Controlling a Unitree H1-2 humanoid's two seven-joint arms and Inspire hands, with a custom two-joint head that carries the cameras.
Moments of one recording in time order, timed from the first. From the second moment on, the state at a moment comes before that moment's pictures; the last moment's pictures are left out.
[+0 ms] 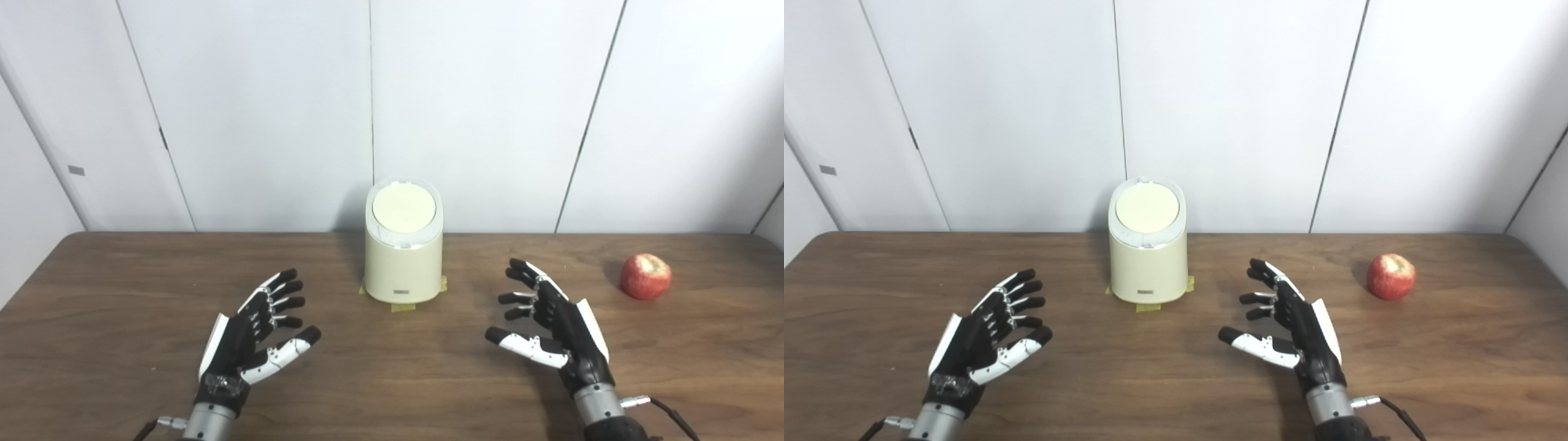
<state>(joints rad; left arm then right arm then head) -0.05 0.15 0.04 -0.08 0.00 -0.10 -0.11 -0.14 -0.09 0.00 0.04 -0.14 -0.12 -0.01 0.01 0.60</state>
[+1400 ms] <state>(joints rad) -0.46 0.10 0.03 -0.12 0.23 0.29 0.04 -0.16 -0.09 0.00 0.09 -0.13 -0.14 -0.01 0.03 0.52</state>
